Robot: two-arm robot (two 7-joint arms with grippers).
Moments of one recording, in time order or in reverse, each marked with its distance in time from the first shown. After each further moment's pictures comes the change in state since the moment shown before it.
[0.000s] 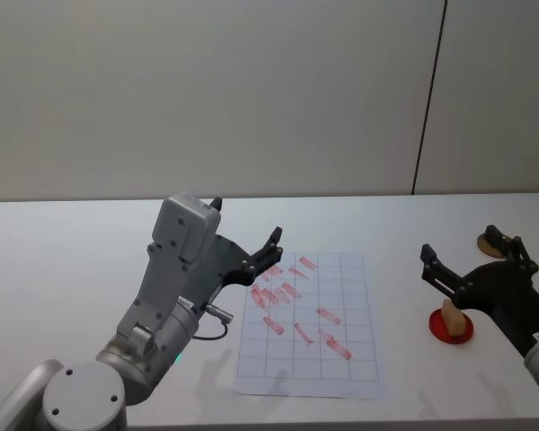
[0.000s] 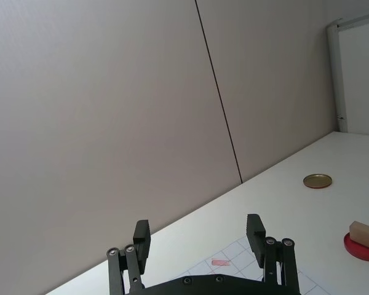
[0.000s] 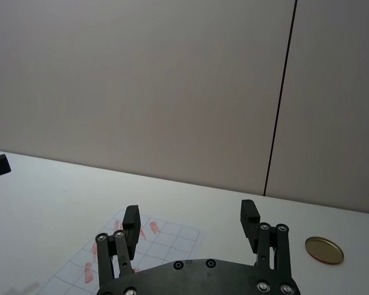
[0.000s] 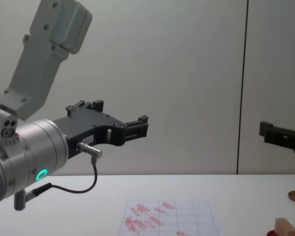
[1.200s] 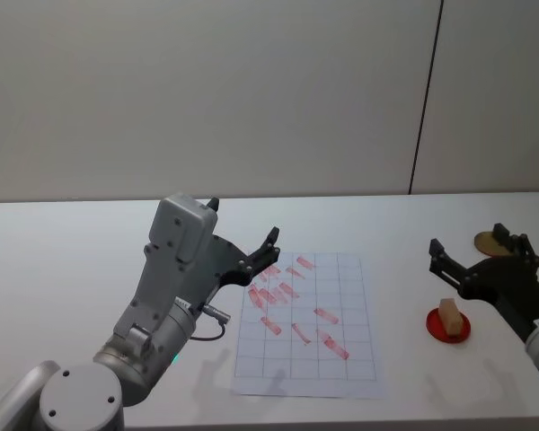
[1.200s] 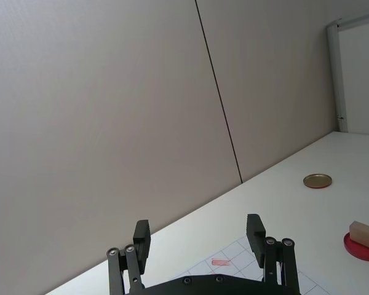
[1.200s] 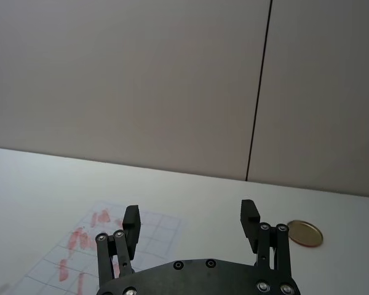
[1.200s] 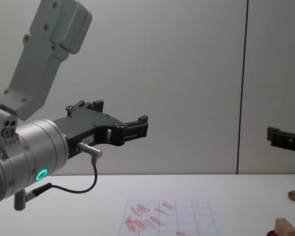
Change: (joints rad) left arm 0.000 0.000 0.000 0.000 0.000 0.000 0.000; right arm 0.041 -0.014 0.013 0.035 0.001 0.065 -0.026
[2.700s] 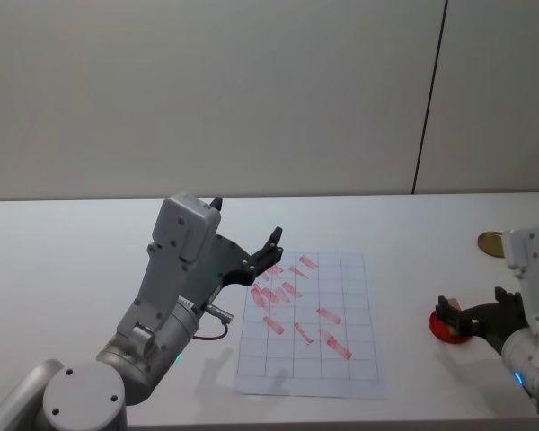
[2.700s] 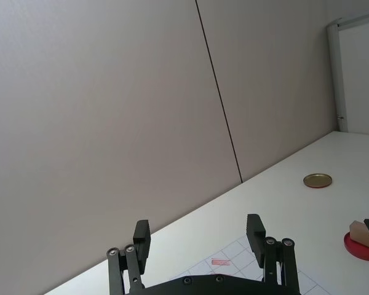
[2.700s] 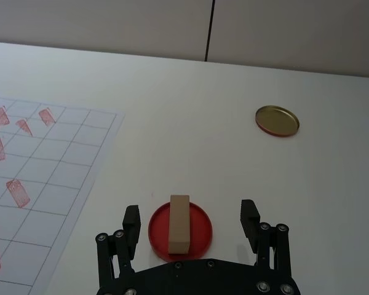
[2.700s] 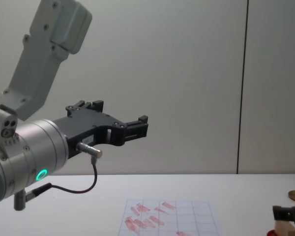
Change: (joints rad) left arm 0.000 0.000 0.000 0.000 0.000 0.000 0.000; right arm 0.214 -0.108 -0.015 0.394 -0.089 0.252 -0.073
